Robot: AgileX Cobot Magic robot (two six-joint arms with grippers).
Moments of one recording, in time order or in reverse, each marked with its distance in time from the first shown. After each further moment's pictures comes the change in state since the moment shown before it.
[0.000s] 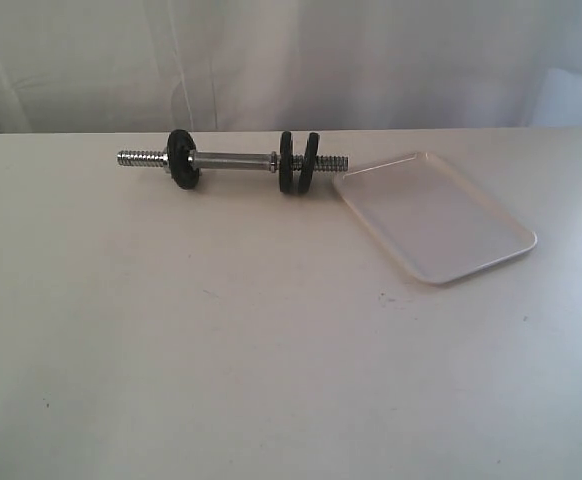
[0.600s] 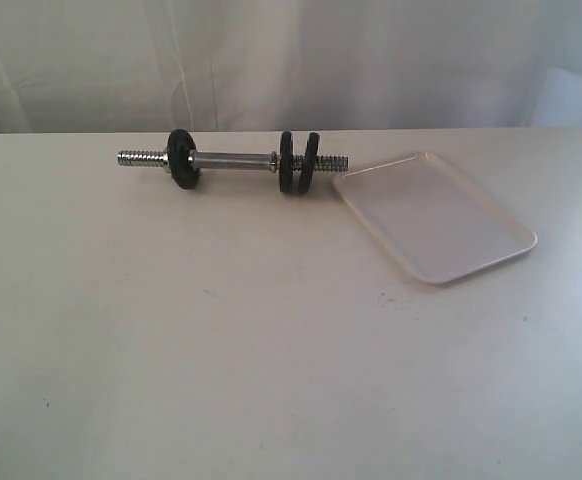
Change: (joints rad) left arm 0.000 0.000 0.000 -0.078 0.050 -0.019; right arm 0.000 0.000 0.318 0.002 -0.111 0.001
